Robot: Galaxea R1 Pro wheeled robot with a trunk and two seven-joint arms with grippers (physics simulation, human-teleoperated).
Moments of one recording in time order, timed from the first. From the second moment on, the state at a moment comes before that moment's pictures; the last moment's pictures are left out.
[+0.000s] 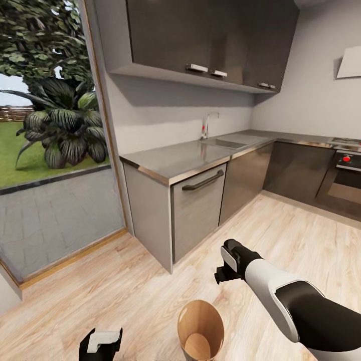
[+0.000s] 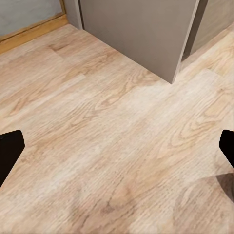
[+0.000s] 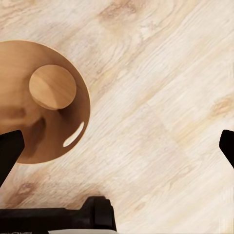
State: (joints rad) left arm -0.08 0.05 -0.01 -0.77 0.04 -0.30 0.00; right arm -1.04 0.09 0.27 -0.14 -0.22 0.93 -0.18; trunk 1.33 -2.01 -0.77
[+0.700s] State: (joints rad) left arm -0.08 0.05 -0.01 -0.77 0.04 -0.30 0.00; right arm -1.04 0.10 0.29 -0.14 -0.22 0.92 -0.18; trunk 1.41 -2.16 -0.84
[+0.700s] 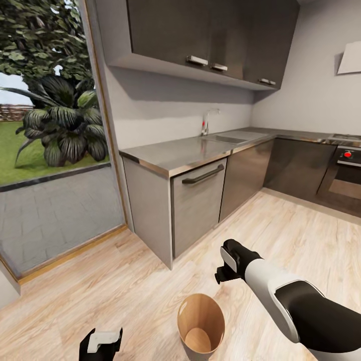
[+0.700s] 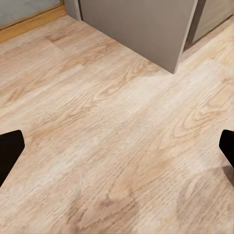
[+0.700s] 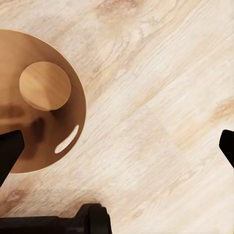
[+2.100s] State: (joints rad) left arm -0.08 0.05 -0.01 -0.76 0.03 -0.30 0.00; right arm -1.04 0.10 0.31 -0.14 -0.23 0.90 -0.18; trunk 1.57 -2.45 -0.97
